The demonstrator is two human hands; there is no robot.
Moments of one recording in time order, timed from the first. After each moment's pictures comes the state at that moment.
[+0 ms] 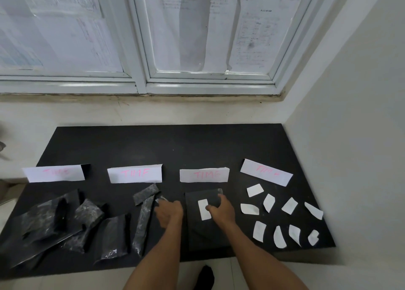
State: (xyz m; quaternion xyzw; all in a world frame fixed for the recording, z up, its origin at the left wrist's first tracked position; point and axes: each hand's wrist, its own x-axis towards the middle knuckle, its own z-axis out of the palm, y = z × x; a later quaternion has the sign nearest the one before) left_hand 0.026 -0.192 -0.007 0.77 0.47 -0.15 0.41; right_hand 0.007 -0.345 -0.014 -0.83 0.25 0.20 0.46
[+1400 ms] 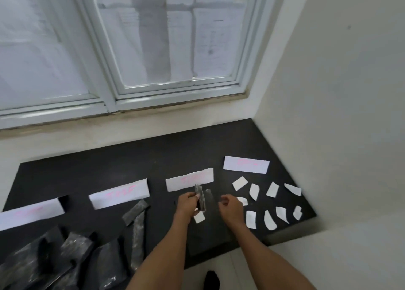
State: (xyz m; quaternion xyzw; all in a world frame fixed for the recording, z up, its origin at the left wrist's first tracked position) left_hand 0.041 -0.230 0.011 0.65 0.23 -0.33 0.64; right_hand -0.020 -0.371 0.000 -0.86 0.31 0.04 0.41
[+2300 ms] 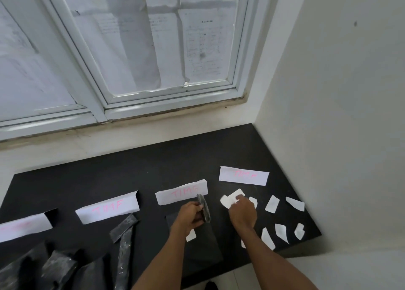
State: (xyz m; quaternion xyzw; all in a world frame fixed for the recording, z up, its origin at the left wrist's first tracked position) left_hand 0.067 -0.286 0.006 0.61 0.25 -0.39 0.64; right_hand 0.023 -0.453 -0.010 -0.88 0.37 0.01 0.30
